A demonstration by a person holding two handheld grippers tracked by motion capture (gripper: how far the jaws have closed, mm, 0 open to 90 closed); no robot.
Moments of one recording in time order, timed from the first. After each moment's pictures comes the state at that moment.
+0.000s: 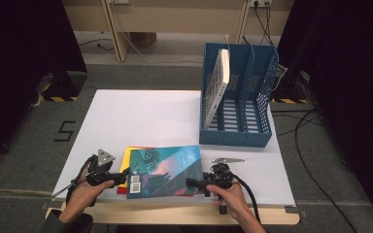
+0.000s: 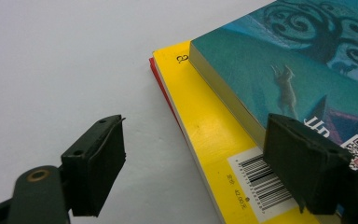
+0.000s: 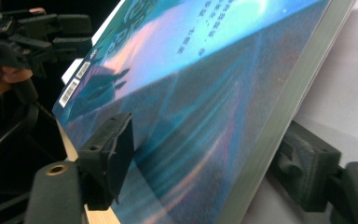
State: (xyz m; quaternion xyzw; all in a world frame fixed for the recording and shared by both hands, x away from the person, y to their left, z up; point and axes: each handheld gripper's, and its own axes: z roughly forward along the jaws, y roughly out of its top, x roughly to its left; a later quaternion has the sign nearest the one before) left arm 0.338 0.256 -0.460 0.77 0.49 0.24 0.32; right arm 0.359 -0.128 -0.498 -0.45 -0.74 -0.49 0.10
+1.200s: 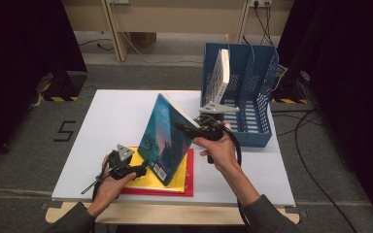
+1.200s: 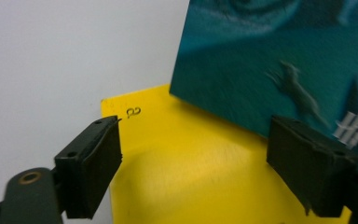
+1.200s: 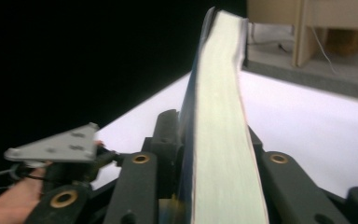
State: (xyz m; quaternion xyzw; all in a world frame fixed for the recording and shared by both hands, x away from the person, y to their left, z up) left arm 0.368 0.202 -0.475 0.73 0.52 0.27 0.35; right arm 0.417 -0.077 -0.336 -0.33 -0.75 -0.56 -0.08
